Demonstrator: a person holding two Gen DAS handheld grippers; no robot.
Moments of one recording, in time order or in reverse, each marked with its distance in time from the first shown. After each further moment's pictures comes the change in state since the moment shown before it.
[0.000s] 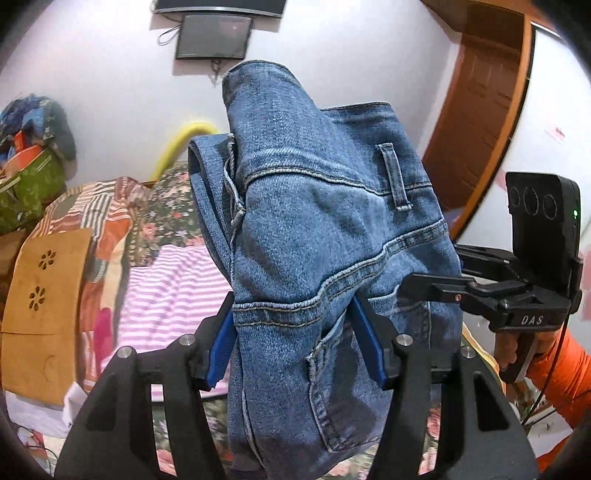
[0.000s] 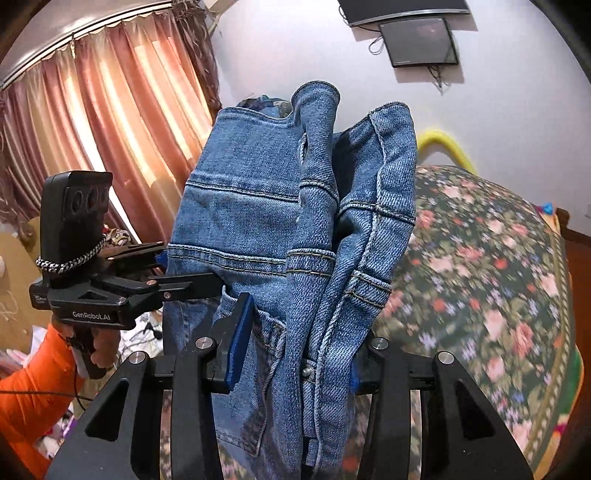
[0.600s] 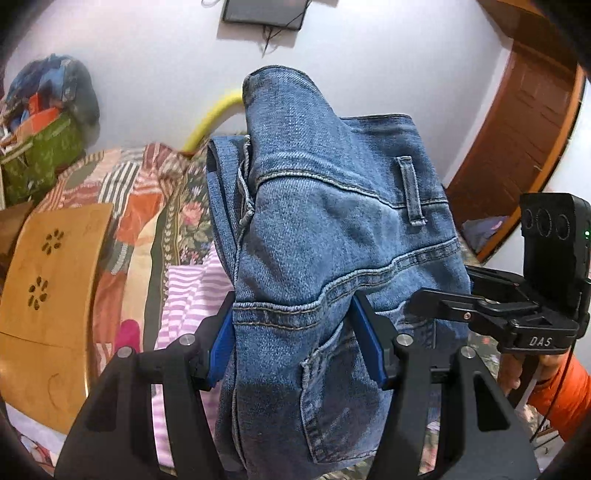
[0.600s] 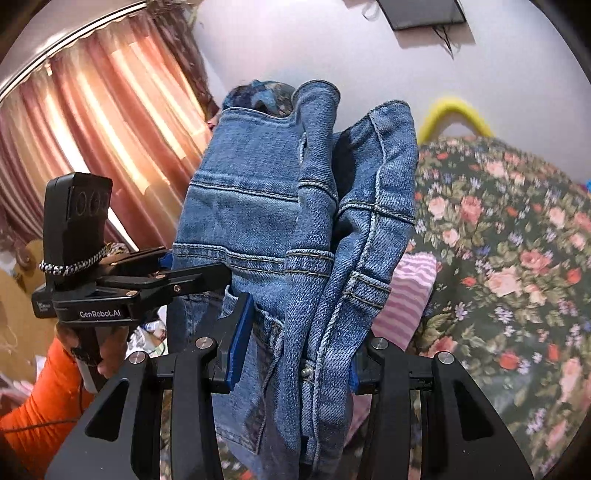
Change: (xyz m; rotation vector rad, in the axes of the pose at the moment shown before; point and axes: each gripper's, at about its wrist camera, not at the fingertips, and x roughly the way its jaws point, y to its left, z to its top) left arm 0.107 0.141 0.017 -0.097 0.084 0.081; right arm 0.151 -0.038 0.031 0.124 0.046 0.062
